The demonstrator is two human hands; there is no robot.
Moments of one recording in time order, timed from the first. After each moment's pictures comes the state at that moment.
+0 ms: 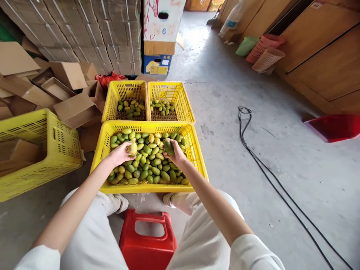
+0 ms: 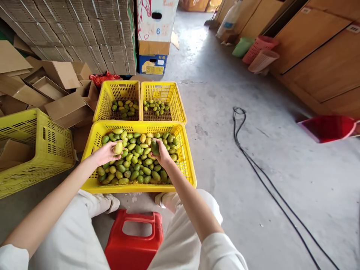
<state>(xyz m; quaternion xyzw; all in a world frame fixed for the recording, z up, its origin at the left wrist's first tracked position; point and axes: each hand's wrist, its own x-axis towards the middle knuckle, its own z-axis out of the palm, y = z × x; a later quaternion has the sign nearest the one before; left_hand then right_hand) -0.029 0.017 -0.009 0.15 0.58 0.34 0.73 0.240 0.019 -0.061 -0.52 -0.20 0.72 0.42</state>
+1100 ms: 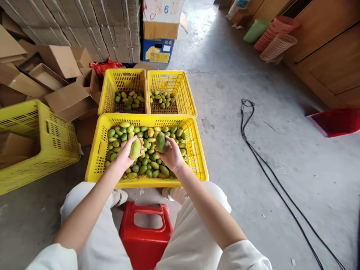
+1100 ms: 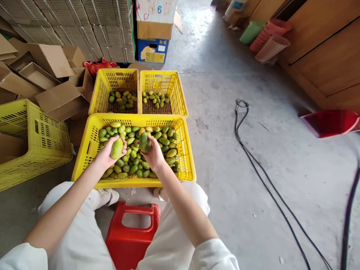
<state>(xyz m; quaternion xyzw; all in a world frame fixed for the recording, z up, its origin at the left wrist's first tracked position) 0.025 -0.004 0.007 0.05 0.51 0.47 0.72 0.207 -0.009 -0.027 -0.44 -0.10 0.76 0.46</state>
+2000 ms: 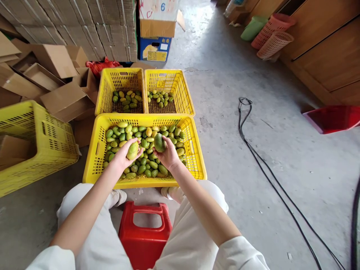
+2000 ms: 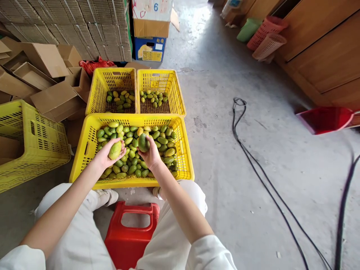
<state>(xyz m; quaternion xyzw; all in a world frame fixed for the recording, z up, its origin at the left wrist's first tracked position) 0.026 0.001 0.006 -0.04 0.56 0.43 0.70 0.204 -0.005 -0.043 -0.49 -0.07 0.74 0.46</state>
